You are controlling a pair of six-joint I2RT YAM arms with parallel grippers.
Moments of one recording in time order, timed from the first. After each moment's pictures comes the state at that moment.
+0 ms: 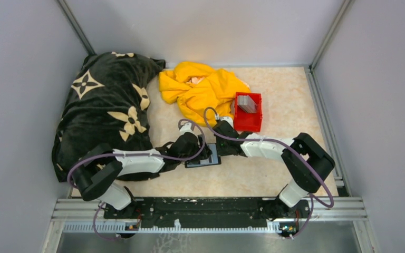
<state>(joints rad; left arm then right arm) -0.93 1.52 0.62 0.21 -0.23 -0.91 0.81 1.58 0.82 -0.23 0.18 0.58</state>
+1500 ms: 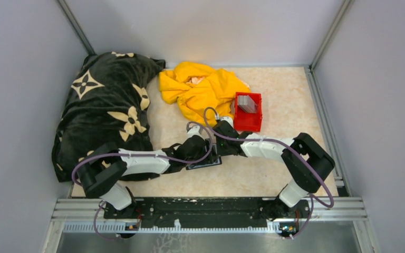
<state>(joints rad) -1.02 1.58 0.68 0.20 -0.21 -0.93 0.81 1.58 0.82 -0.23 0.18 0.58</state>
